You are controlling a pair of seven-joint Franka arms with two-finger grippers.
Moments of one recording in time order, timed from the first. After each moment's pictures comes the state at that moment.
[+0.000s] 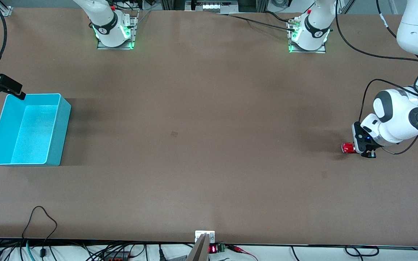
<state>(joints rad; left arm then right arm) 0.29 0.54 -0.06 -1.96 0.10 2.52 1.69 -0.04 0.01 -0.06 -1.66 -0.01 1.70 -0.05</state>
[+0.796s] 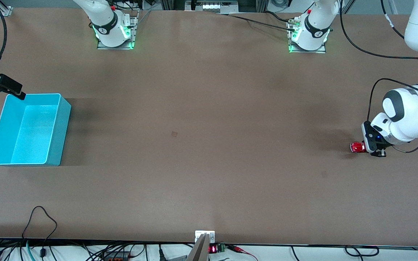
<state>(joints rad) 0.35 0.55 -0.06 -1.95 0.10 2.52 1.74 -0.04 0.01 -0.06 -1.66 -0.01 1.70 -0.05</state>
